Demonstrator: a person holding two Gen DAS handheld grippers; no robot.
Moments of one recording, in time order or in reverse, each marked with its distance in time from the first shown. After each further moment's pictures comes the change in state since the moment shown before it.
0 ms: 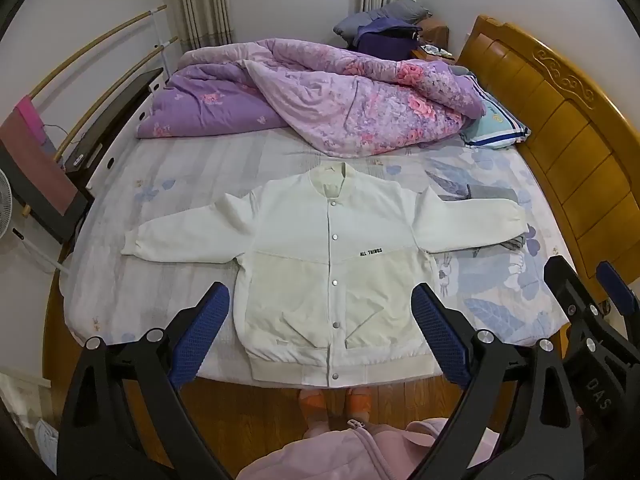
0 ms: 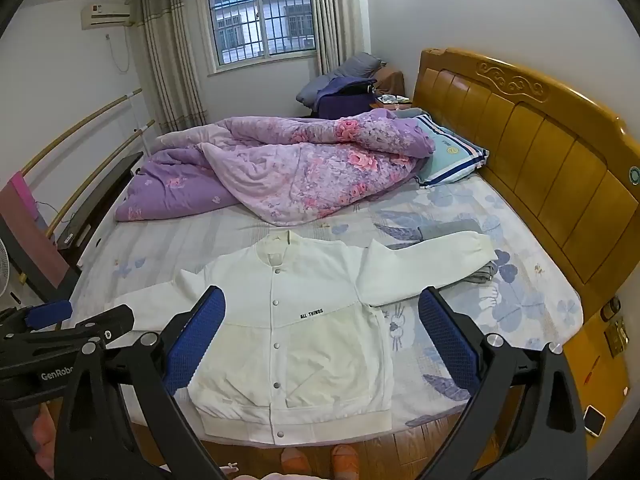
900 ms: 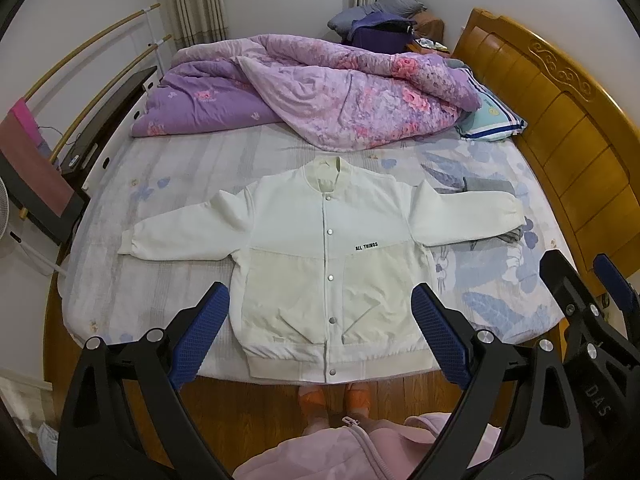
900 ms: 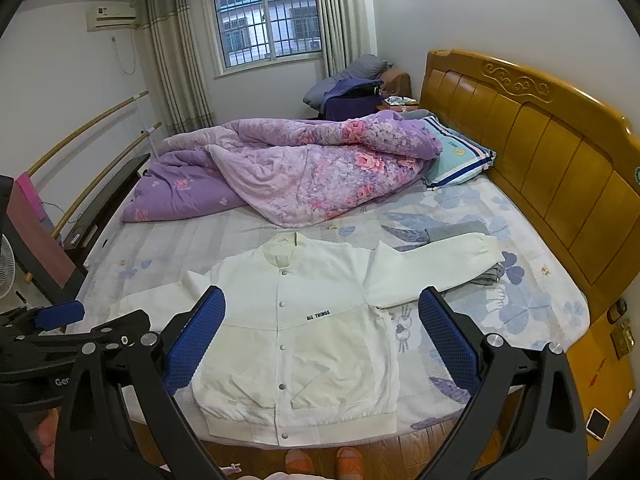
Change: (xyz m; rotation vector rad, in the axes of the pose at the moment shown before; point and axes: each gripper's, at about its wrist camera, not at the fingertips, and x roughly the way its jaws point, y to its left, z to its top) left arm 0.000 -0.014 -0.002 0.013 0.007 -0.002; right arm 0.004 -0.005 -0.003 -0.003 -0.014 0.030
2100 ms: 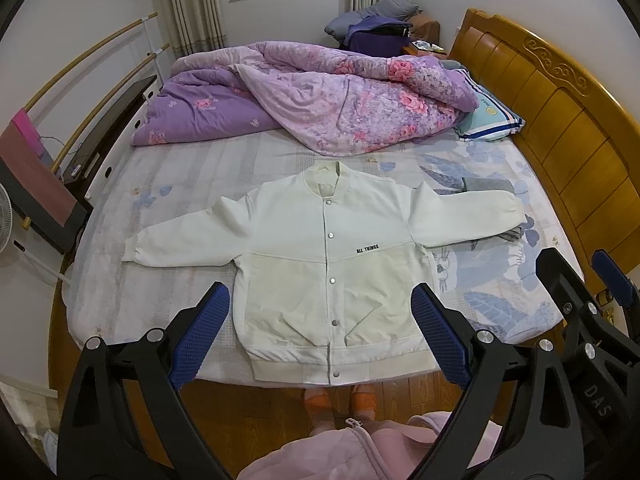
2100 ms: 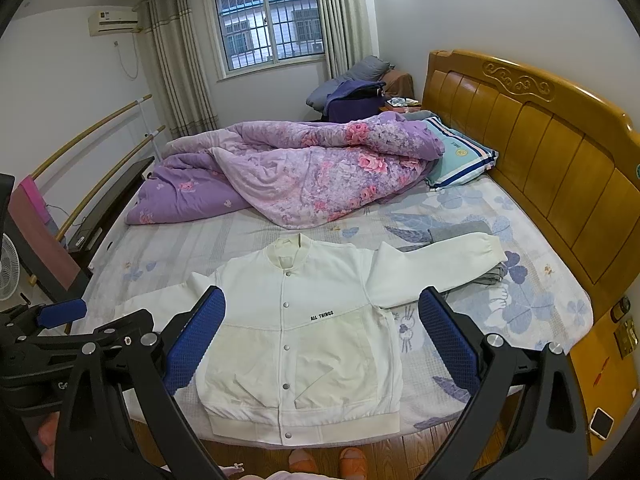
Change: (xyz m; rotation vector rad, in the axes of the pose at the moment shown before) left arm -0.007 0.003 0.009 0.010 -0.010 0.000; right arm -0.005 -0.002 0.002 0.010 -0.010 0.008
